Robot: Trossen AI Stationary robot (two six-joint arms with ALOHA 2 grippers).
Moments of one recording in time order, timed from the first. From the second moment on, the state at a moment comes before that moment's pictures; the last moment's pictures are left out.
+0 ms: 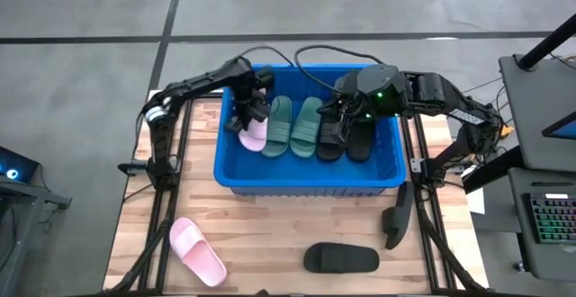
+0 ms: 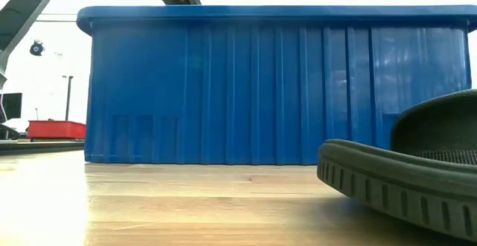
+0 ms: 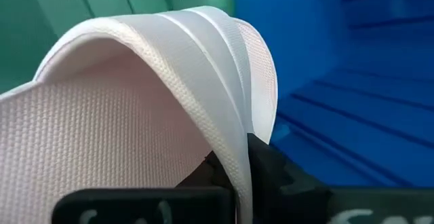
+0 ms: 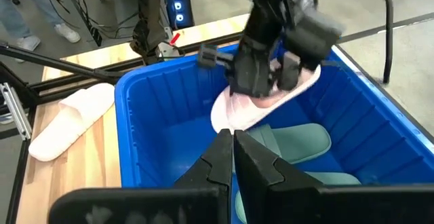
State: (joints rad) left arm 0.60 1.90 1.75 -1.53 0.21 1.04; right arm -0.05 1.55 2.06 -1.09 0.17 0.17
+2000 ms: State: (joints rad) left arm 0.17 1.56 1.06 -0.10 0.18 -1.14; right arm -0.07 1.44 2.02 -1.15 0.26 0.12
